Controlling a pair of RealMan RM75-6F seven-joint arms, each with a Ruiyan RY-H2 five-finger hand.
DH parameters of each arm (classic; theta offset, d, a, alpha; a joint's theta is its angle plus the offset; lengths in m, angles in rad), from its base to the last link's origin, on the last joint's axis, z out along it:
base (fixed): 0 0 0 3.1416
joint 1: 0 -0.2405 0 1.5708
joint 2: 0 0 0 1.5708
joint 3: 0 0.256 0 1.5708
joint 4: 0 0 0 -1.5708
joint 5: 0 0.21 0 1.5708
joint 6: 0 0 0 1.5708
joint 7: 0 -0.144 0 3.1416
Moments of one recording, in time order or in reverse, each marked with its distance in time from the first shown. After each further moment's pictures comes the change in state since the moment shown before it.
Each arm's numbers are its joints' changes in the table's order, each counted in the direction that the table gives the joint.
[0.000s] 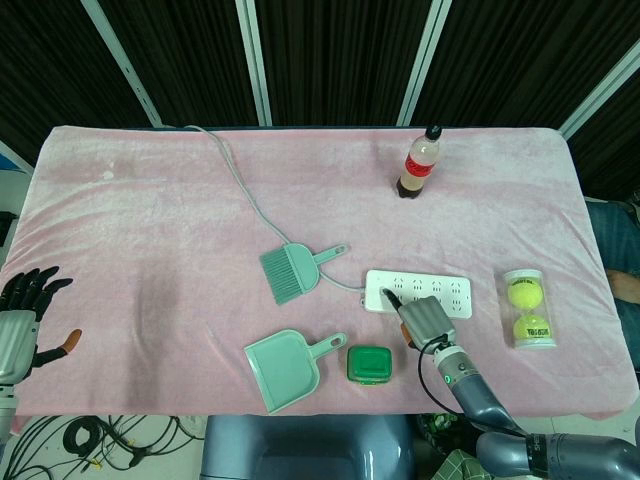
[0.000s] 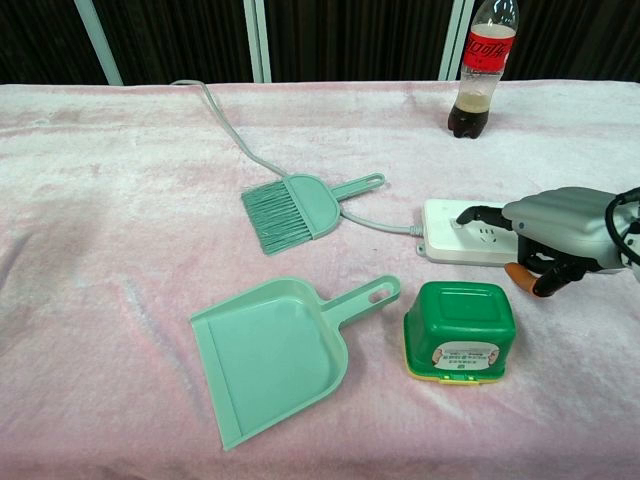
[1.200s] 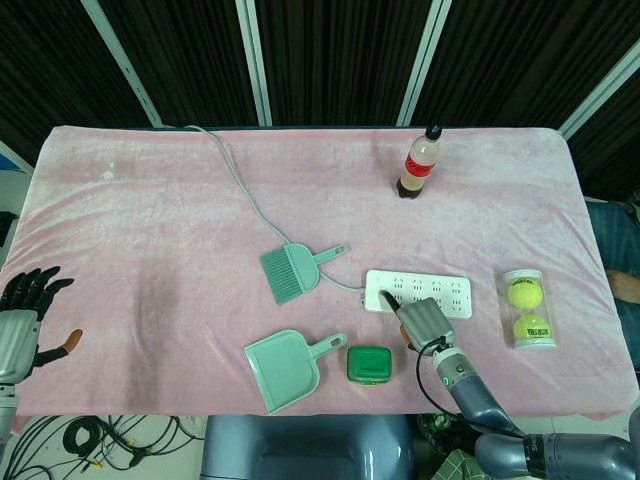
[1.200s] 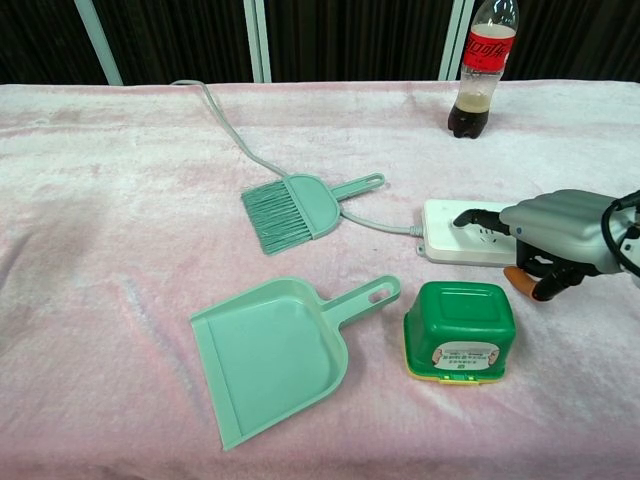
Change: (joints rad) left arm 0.003 0.000 0.000 0.000 -0.002 0.005 -0.006; right arm -0.023 -0.007 -0.033 0.005 0.015 -0.023 0.018
